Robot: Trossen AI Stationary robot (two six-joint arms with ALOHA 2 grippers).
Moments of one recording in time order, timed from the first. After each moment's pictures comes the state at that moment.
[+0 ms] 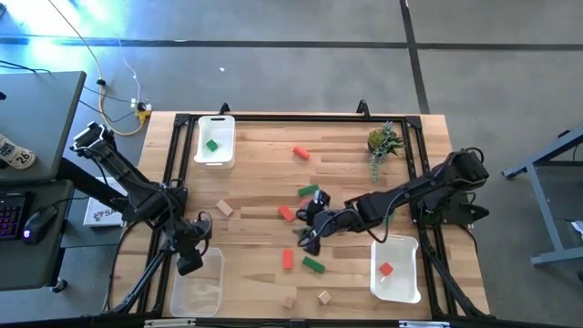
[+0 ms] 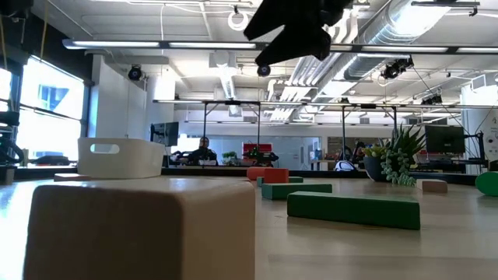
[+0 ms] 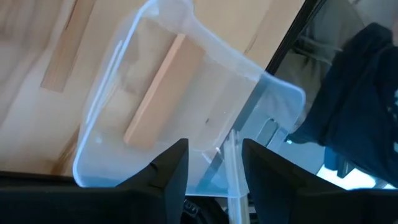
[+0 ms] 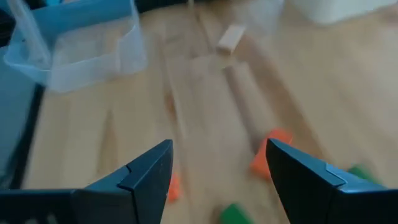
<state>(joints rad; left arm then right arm) -0.61 1.05 0.78 -0.79 0.25 -1.33 0.35 1.67 1.19 -0.22 0.34 0.47</state>
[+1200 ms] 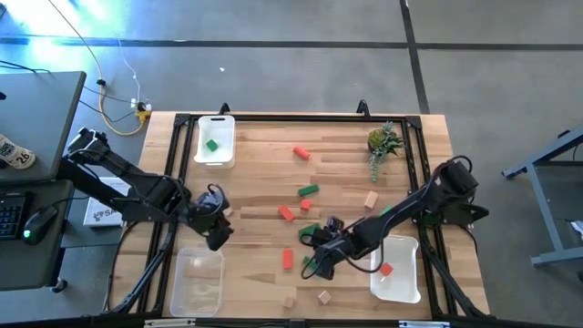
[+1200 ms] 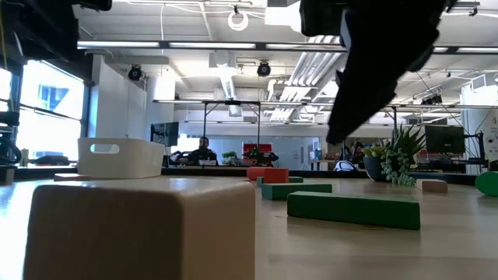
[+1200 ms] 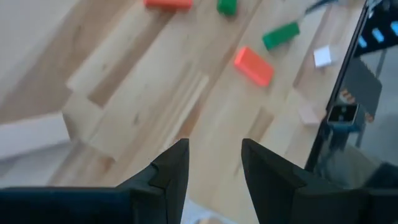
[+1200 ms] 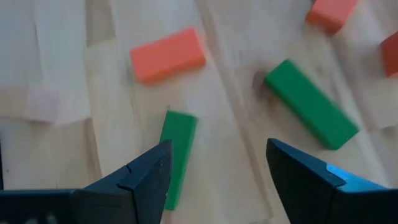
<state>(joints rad) -0.40 1.05 0.82 -0.74 -0.22 -1.10 0.49 1.82 1.19 -0.45 0.24 0.72</state>
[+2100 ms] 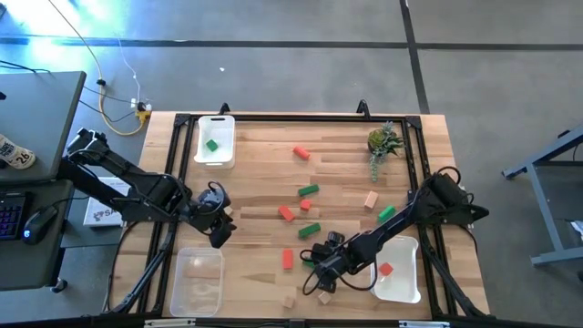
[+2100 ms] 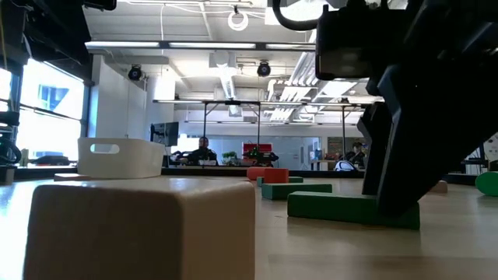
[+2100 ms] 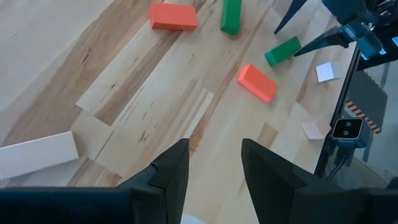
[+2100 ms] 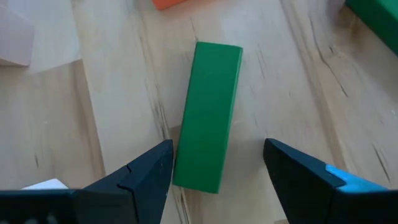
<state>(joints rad) -0.38 1.05 0.82 -0.73 -0.25 -1.07 0.55 1.97 1.19 -0.38 0.19 0.79</state>
